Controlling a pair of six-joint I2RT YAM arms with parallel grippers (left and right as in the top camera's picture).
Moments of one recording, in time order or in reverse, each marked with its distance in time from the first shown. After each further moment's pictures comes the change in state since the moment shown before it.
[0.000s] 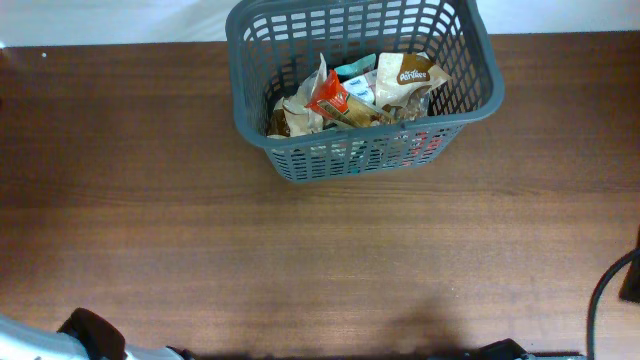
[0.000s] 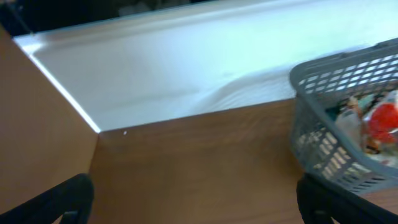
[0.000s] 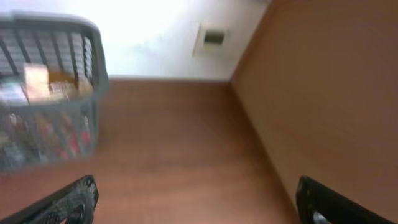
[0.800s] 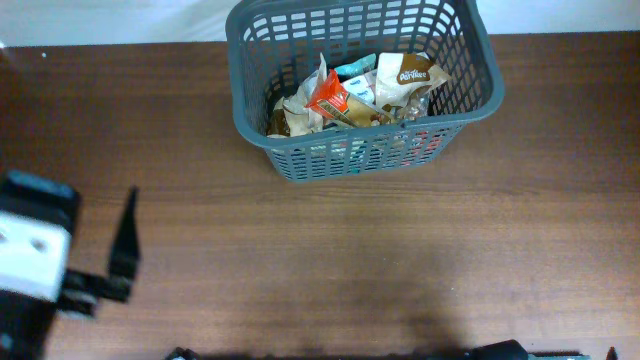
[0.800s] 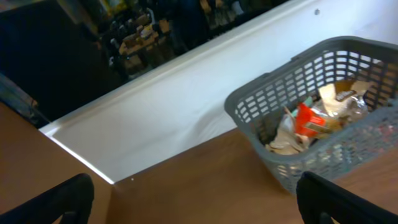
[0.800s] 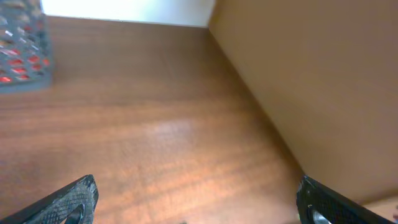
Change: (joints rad) left arm -0.083 -0.513 -0.136 -0.090 0.015 0.031; right arm -0.127 -0.730 -0.743 0.000 0.003 -0.008
